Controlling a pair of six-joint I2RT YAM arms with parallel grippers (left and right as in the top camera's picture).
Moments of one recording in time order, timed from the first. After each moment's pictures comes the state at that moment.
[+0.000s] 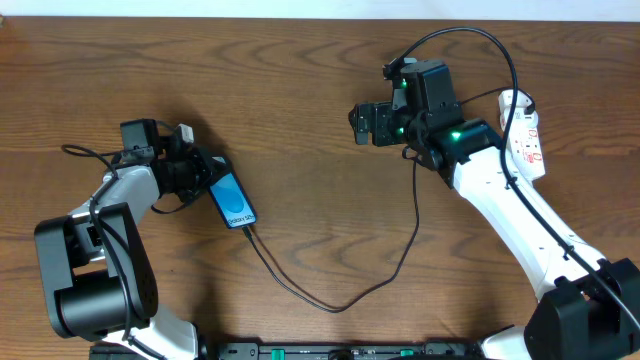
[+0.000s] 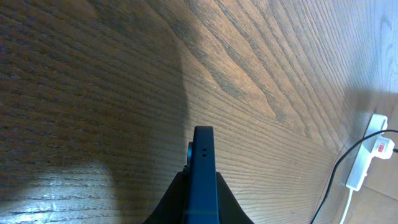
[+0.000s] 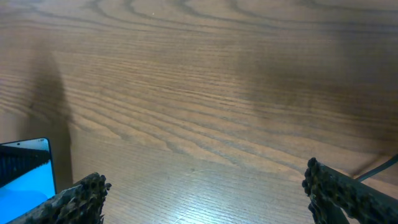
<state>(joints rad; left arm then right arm) 0.23 1.78 0.91 -0.32 0.66 -0.41 0.39 1.63 1.28 -0.46 -0.12 0.30</state>
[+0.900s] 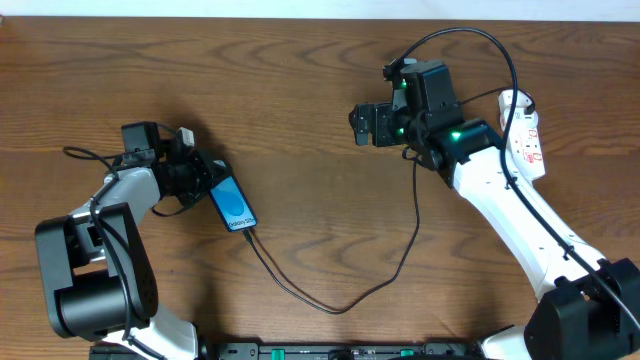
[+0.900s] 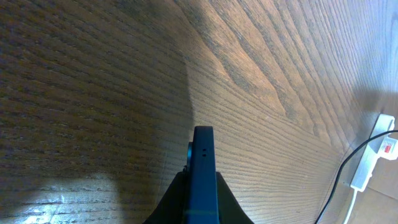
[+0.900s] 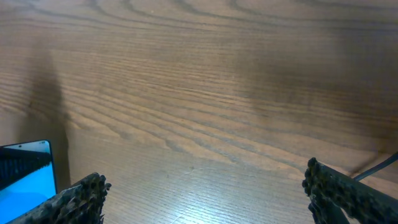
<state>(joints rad) 0.23 1.79 0.89 -0.33 0.65 -0.41 0.39 1.63 1.28 -0.47 -0.12 0.30</state>
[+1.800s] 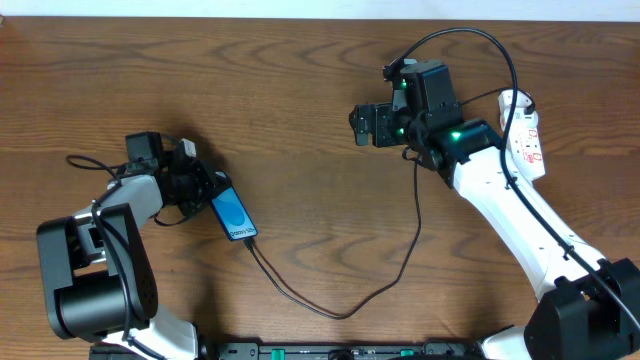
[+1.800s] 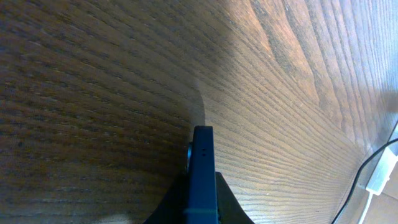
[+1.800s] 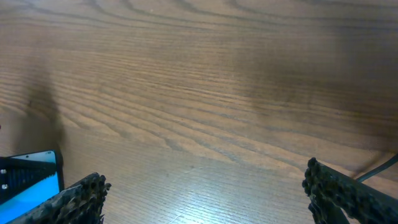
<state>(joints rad) 0.23 1.78 0.82 -0.30 0.61 -0.41 0.39 1.63 1.28 -0.47 -0.12 0.30</state>
